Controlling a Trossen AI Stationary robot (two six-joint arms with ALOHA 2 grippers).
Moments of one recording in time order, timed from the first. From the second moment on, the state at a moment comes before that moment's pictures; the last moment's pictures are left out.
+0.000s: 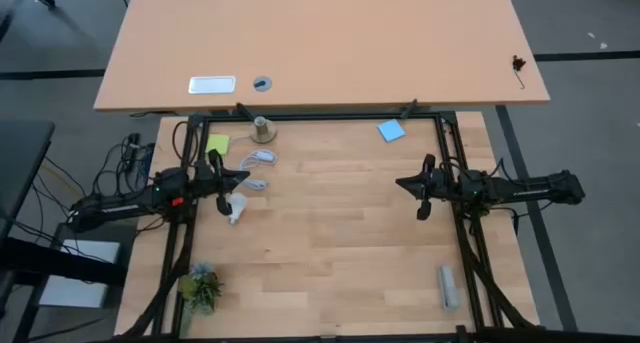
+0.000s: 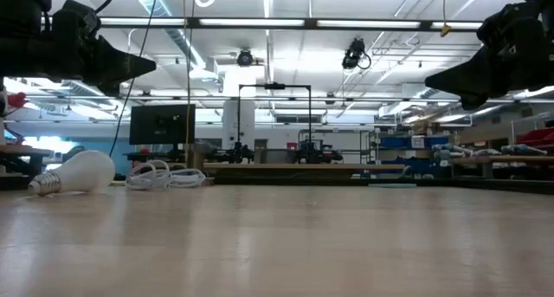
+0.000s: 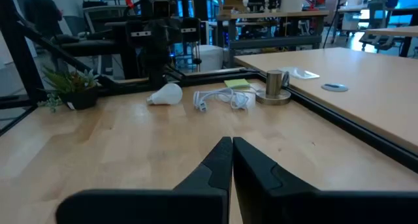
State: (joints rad) left arm 0.17 0.04 0.01 0.12 -0.11 0.00; right arm 0.04 0.14 0.01 0.08 0.28 0.08
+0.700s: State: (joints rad) left arm 0.17 0.04 0.01 0.34 -0.10 -0.13; right arm 0.04 0.14 0.01 0.08 0.28 0.08
